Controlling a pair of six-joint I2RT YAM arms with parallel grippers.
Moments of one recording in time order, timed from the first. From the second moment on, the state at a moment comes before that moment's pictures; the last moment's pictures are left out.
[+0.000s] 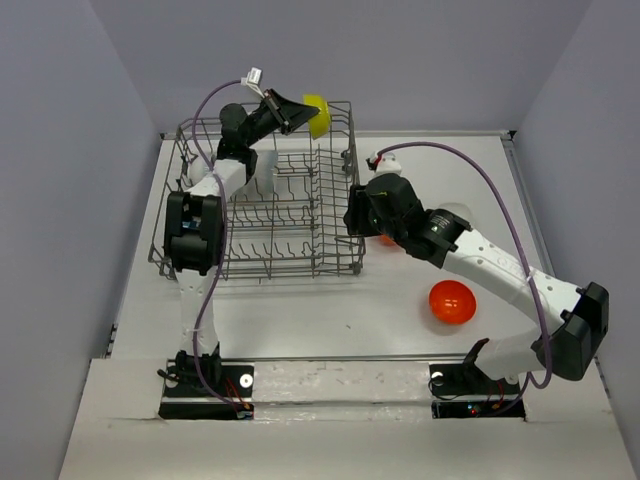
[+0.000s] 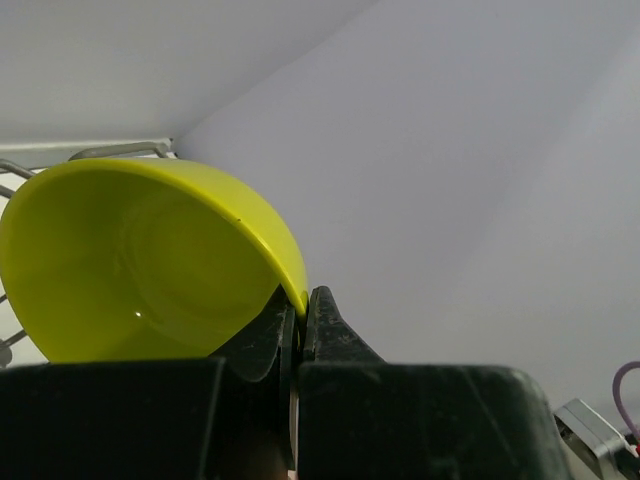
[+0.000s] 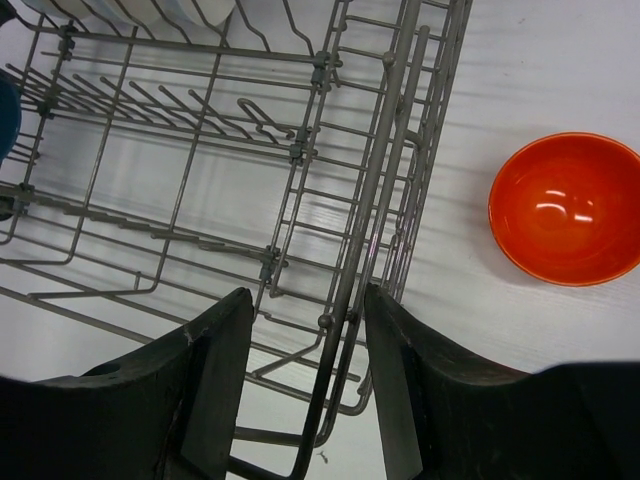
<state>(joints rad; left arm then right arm) -0.18 2.19 1.74 0.83 0.80 -1.31 0.83 1.37 1.29 -0.49 0.34 0.52</state>
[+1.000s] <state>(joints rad) -0.26 2.27 1.82 0.42 0.75 -1.04 0.83 1.38 1.28 -0.47 0.34 0.51</state>
